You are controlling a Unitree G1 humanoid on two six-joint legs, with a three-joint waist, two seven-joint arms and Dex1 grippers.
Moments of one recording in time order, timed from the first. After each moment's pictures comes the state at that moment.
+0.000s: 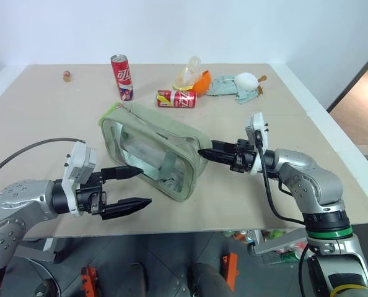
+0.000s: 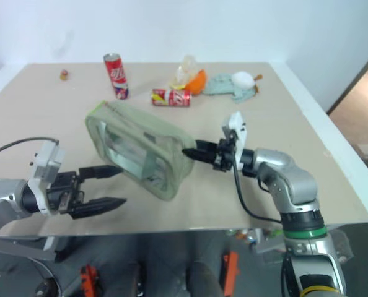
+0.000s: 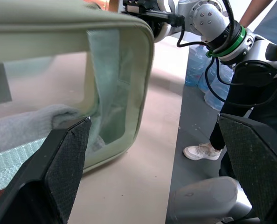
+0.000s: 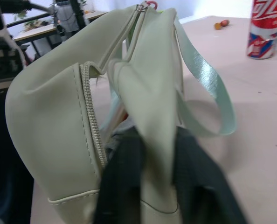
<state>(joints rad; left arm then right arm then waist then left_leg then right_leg) -0.10 0.83 0.25 -0.55 -0.98 0.72 -0.95 -0.57 -0.55 0.02 -0.07 0.61 0.61 1.03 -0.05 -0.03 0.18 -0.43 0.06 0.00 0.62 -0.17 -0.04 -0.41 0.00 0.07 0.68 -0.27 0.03</state>
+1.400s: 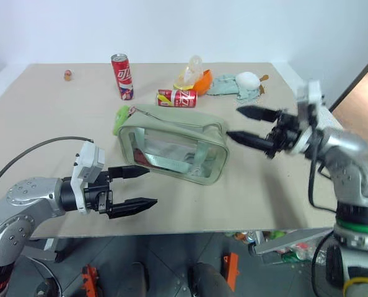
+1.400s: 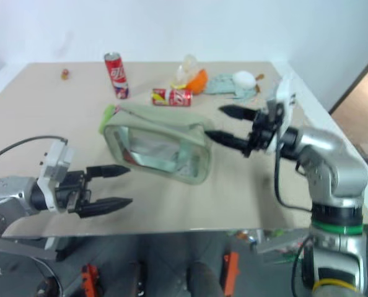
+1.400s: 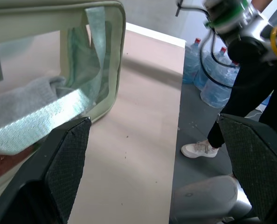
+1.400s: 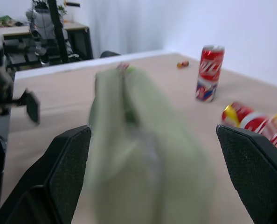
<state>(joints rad) -0.17 0.81 0.18 -0.53 -0.95 0.71 -0.97 -0.53 -0.63 -0.20 -0.23 0.63 0.66 1.00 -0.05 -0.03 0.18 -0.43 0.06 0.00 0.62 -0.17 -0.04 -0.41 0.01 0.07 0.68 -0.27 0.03</state>
